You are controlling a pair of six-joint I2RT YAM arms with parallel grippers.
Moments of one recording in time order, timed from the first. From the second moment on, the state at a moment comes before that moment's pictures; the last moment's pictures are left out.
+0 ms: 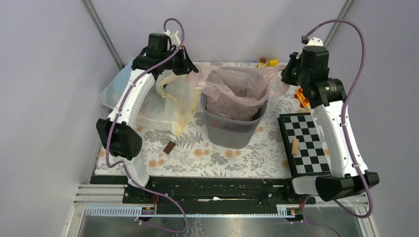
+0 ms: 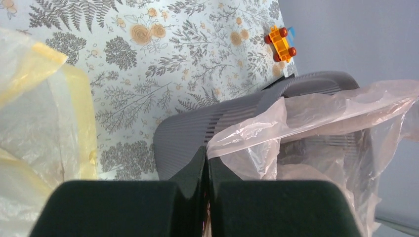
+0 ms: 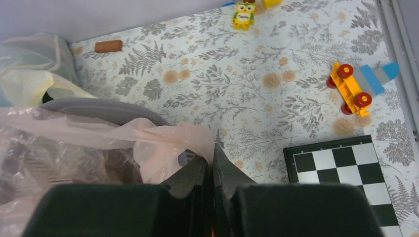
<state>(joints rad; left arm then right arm) -0.26 1.77 1.90 -0.71 0.53 -0.43 0.23 1.31 1.66 -0.81 0.13 0.34</state>
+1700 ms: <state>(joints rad) -0.15 1.35 1.31 -0.30 0.39 -0.65 0.10 1.21 1.19 -0.59 -0.09 0.43</state>
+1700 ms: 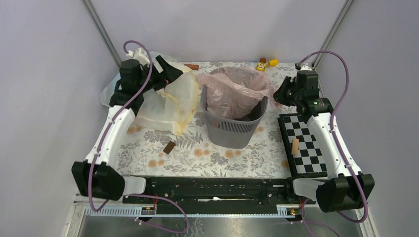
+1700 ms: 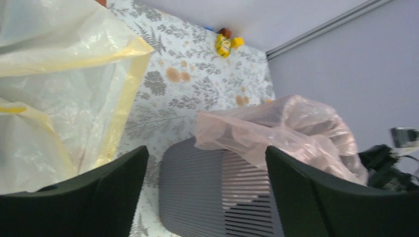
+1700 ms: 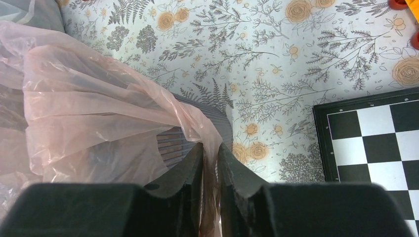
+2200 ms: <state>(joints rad) -0.15 1.22 0.87 0.29 0.42 -1.35 0.10 1.21 1.18 -0.58 -0.10 0.44</state>
